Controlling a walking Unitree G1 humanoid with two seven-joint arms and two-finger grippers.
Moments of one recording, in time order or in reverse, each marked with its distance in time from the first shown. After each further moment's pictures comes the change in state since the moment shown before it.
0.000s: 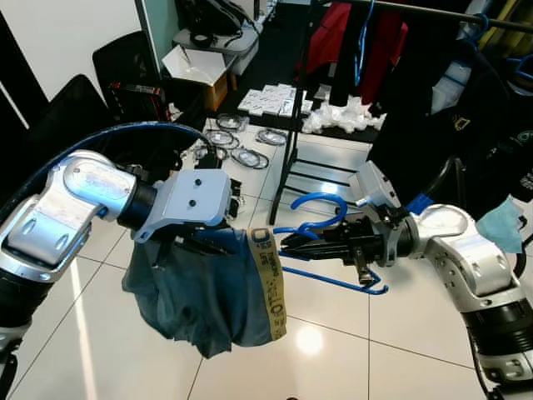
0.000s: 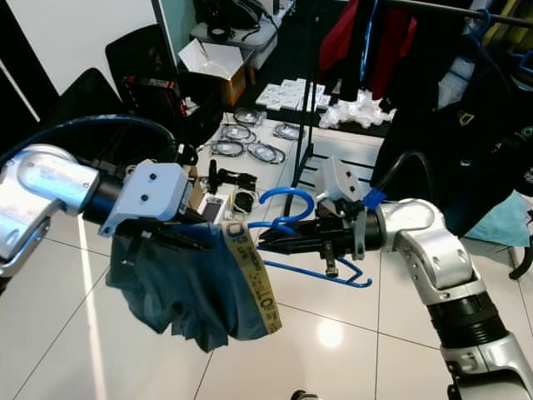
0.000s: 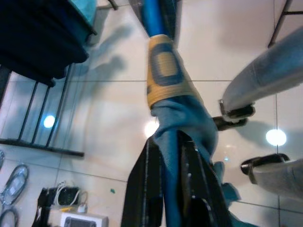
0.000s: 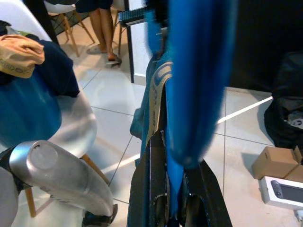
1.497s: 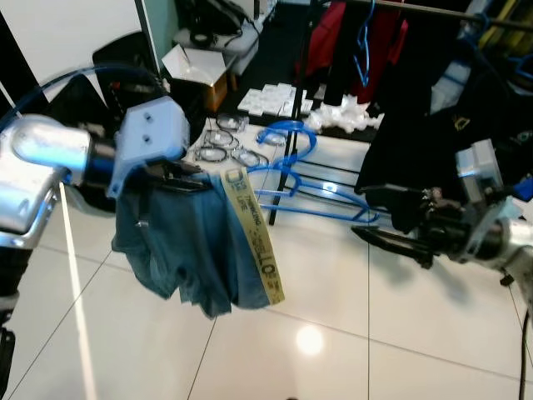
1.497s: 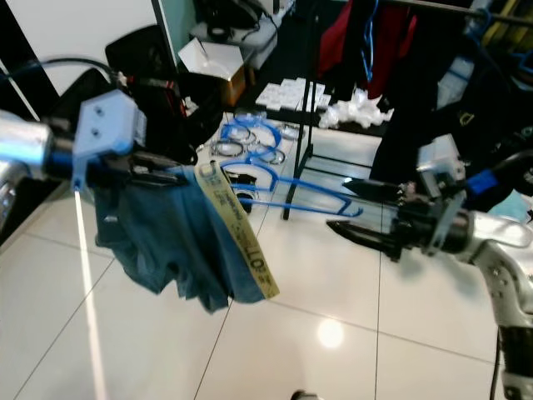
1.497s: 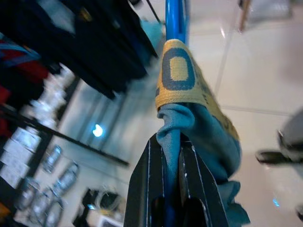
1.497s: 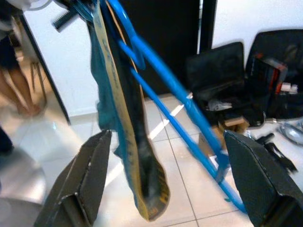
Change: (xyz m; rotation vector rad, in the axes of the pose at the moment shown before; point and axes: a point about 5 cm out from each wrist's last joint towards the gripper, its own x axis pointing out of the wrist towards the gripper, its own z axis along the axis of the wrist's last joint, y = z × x) left arm -0.057 0.038 0.003 0.009 -0.127 0.324; right arm -0.102 0.018 -0.008 0.174 -0.171 -0.460
